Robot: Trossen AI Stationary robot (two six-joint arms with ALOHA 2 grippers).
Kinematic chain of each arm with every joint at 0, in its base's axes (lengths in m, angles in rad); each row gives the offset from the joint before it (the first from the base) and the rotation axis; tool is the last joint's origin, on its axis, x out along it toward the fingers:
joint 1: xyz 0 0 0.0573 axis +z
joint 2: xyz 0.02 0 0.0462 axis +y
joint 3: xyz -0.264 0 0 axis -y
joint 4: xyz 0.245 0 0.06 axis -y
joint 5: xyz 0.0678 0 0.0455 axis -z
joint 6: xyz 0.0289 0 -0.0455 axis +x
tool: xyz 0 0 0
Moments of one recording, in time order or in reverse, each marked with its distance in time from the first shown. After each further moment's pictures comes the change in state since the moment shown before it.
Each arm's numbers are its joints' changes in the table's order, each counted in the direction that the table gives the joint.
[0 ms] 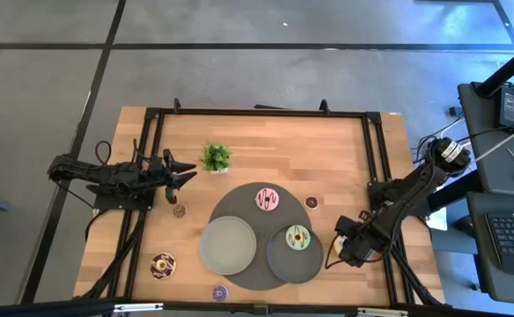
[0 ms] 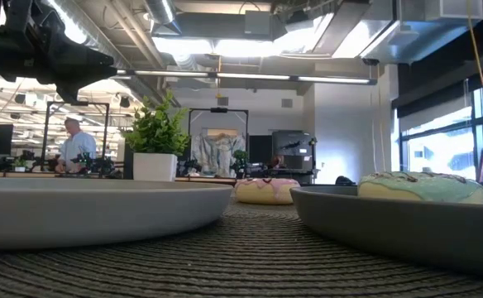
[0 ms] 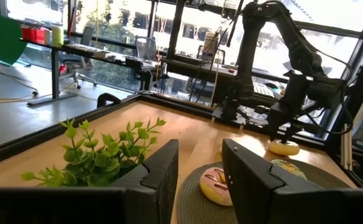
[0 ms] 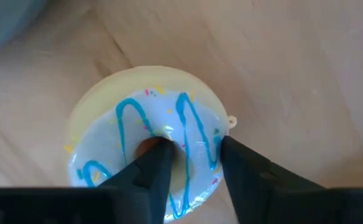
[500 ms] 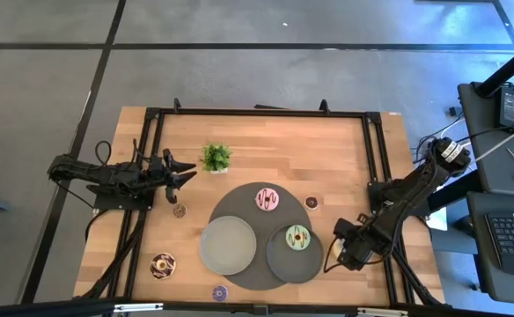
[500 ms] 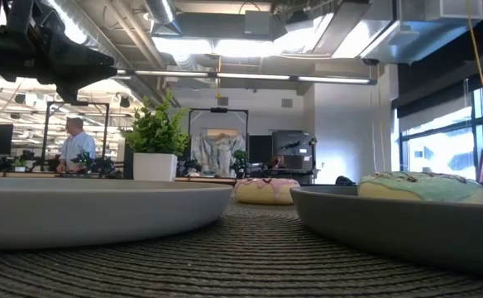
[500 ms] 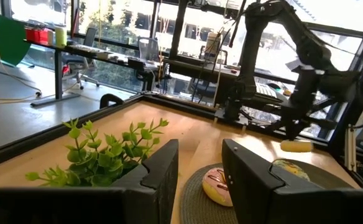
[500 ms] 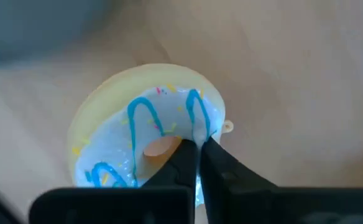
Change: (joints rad) left arm 0.000 0.000 0.000 0.000 -0.009 0.003; right arm -0.011 0.000 0.087 -0.019 0.012 -0.003
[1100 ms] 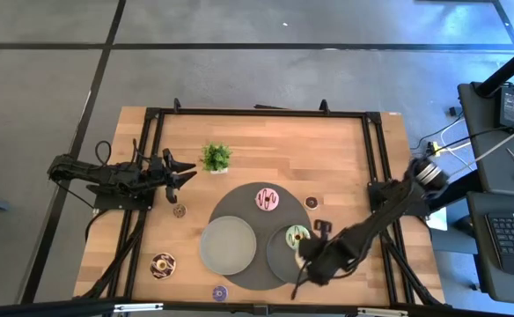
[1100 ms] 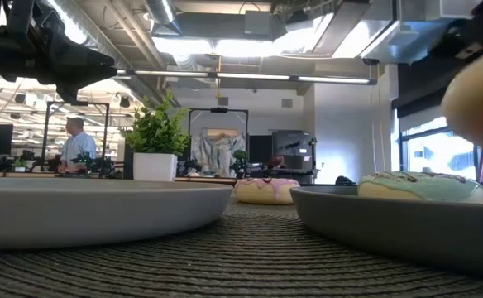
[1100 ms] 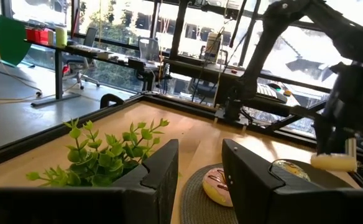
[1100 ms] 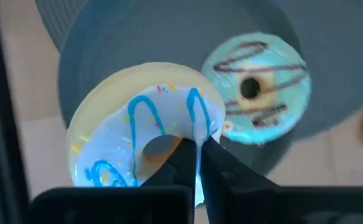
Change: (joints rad) left arm 0.000 0.000 0.000 0.000 -0.001 0.000; right arm -0.122 0.355 0.481 -0.055 0.181 -0.605
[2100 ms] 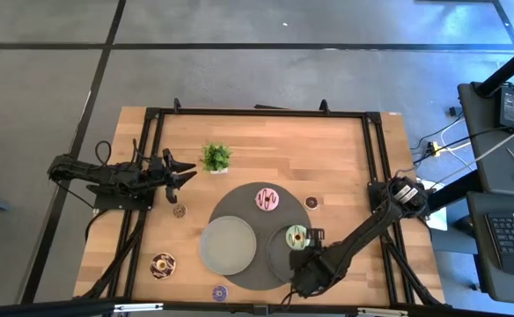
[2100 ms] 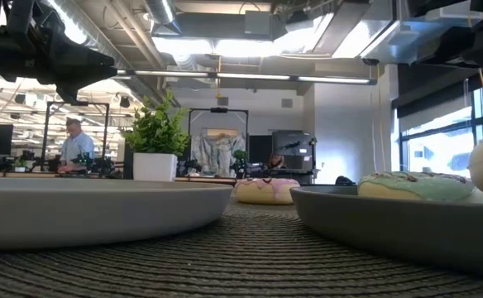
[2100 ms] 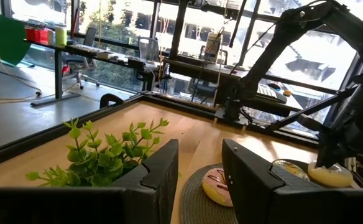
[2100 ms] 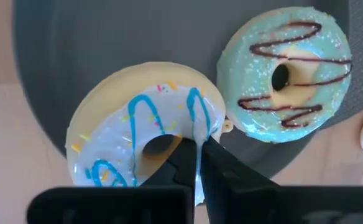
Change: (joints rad) left arm 0.000 0.000 0.000 0.000 0.001 -0.001; right arm 0.000 0.235 0.239 -0.236 -0.057 -0.070
